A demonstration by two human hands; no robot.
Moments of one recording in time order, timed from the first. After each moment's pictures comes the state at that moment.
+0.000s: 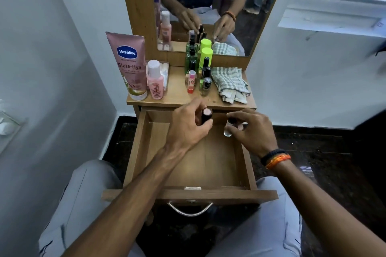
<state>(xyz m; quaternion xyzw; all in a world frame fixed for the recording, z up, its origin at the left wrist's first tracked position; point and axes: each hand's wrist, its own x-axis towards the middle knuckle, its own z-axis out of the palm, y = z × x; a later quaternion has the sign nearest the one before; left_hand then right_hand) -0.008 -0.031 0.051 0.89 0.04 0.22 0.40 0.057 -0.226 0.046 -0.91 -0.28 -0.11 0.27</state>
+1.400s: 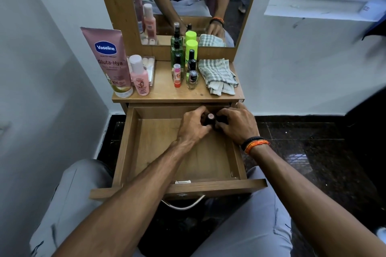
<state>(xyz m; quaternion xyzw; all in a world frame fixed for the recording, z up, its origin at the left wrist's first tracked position) 0.036 -0.067 -0.012 0.89 0.05 0.09 0.44 0.089 -0.232 -0.002 -0.95 -0.27 -0.10 0.12</state>
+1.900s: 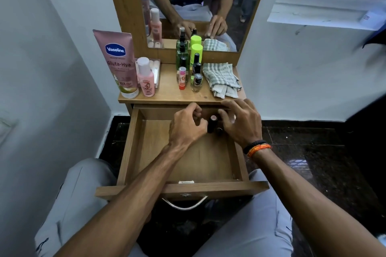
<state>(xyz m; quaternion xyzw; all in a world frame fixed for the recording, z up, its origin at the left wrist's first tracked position) 0.014 -0.046 0.004 0.88 0.08 0.21 0.42 0.072 -0.217 0.020 -0.90 -0.25 -0.25 0.23</state>
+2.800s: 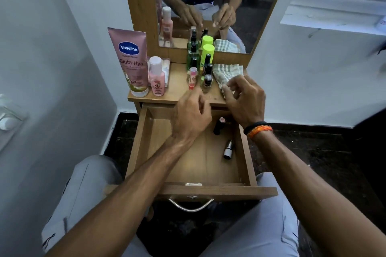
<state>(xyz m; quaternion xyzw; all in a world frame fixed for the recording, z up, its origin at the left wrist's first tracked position) 0.018 -0.036 0.042 0.89 0.08 0.31 0.32 0.098 -0.175 0.065 -0.88 -0.23 -0.27 0.32</state>
